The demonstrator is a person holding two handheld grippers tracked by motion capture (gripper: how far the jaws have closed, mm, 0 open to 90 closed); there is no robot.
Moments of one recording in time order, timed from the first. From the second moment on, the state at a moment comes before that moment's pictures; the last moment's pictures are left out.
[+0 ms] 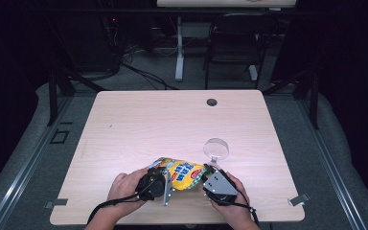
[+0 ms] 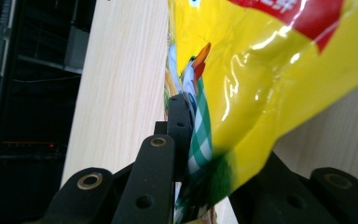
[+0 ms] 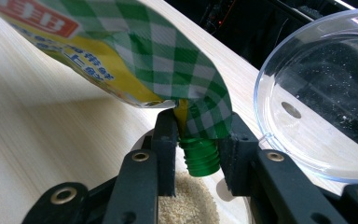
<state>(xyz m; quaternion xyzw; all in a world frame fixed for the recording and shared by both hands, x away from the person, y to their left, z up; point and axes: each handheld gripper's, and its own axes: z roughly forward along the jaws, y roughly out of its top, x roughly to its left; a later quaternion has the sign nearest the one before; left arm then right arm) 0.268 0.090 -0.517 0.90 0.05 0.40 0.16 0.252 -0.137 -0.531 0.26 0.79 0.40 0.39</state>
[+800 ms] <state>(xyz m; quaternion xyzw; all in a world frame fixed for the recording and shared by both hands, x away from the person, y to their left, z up) 0.267 0.093 -0.527 0.90 0.06 0.38 0.19 0.253 -0.139 -0.531 0.26 0.78 0.41 0.39</state>
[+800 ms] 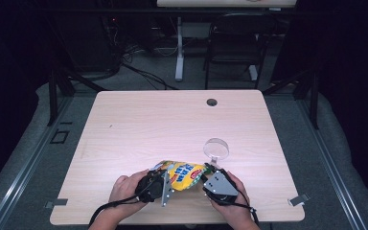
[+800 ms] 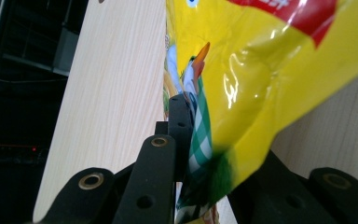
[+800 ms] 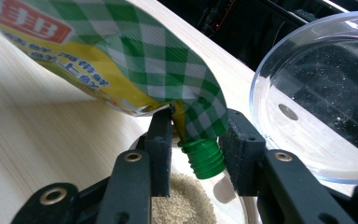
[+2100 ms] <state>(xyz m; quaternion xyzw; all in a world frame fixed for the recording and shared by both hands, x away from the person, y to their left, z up) 0.270 0.102 -0.533 0.90 0.09 0.34 0.24 0.251 -0.147 -0.529 0.27 0.77 0.42 0.40</state>
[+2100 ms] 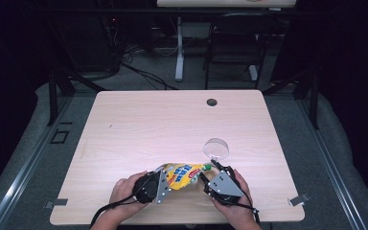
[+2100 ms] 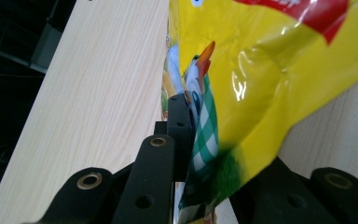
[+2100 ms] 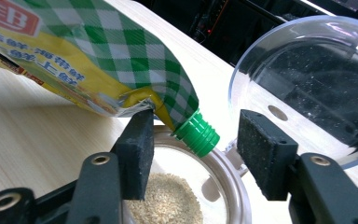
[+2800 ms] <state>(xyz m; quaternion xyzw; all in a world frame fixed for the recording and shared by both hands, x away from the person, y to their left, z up) 0.273 0.106 -0.536 0.90 0.11 0.33 0.26 0.249 -0.149 -0.527 0.27 0.76 0.43 0.41</state>
